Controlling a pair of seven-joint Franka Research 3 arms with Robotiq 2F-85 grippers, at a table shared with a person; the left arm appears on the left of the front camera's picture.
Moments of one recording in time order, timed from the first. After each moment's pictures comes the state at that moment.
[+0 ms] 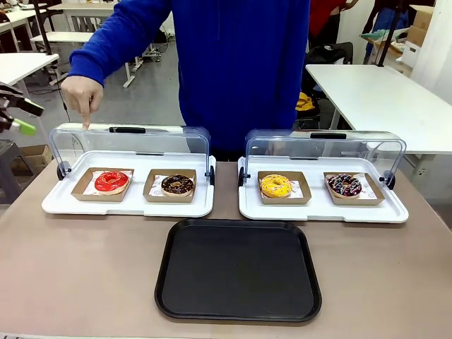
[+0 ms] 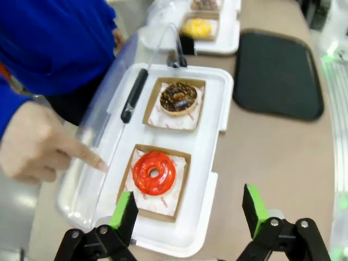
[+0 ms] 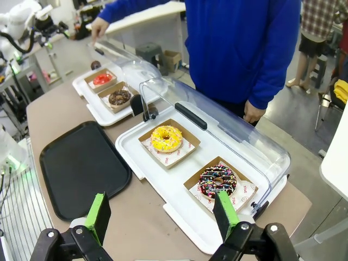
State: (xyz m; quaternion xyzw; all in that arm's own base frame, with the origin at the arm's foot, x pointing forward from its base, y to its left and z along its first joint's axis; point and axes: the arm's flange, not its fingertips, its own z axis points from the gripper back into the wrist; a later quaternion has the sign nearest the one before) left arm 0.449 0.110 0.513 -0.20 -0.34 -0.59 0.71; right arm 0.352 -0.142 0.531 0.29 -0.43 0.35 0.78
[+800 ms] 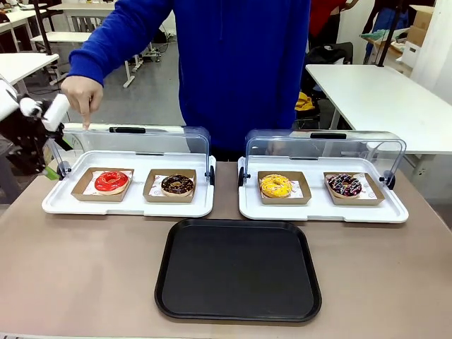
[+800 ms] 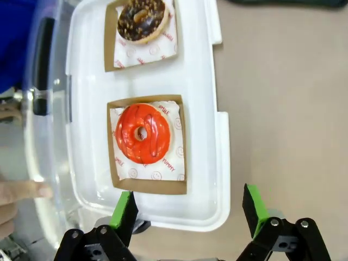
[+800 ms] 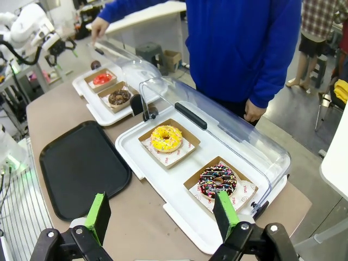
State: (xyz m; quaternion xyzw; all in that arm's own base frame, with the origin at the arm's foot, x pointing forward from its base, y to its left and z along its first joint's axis) left arm 0.453 0.033 0.441 0.00 -0.20 -0.72 0.67; right arm 0.353 -0.142 0.531 0.29 -0.43 0.35 0.78
